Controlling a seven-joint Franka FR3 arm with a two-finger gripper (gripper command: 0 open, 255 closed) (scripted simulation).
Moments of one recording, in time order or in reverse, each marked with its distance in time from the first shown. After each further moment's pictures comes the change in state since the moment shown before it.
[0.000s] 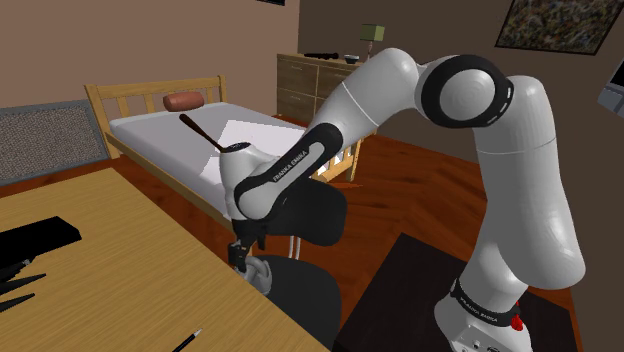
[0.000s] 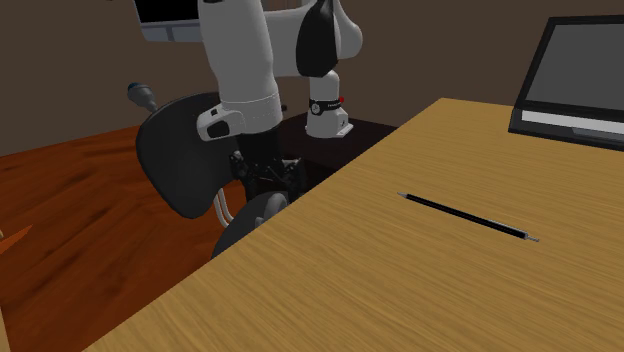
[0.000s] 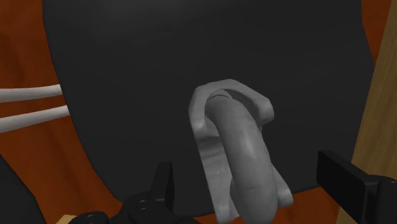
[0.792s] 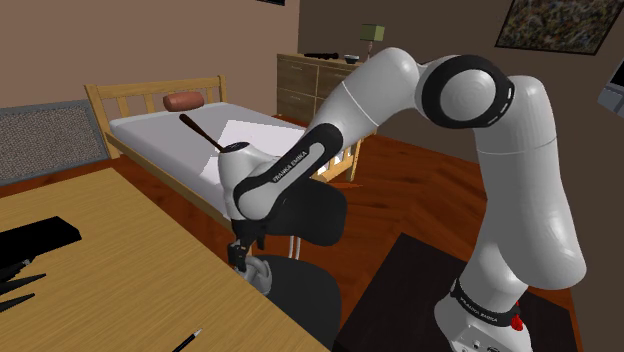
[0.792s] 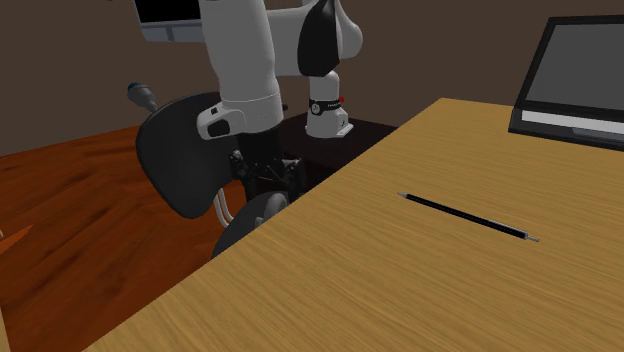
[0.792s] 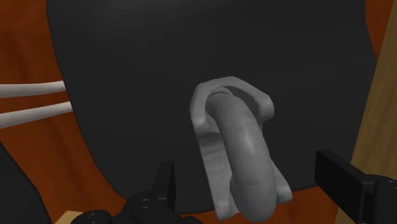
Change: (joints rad) arm 0.012 -0.001 -0.008 0.005 -0.013 -0.003 0.006
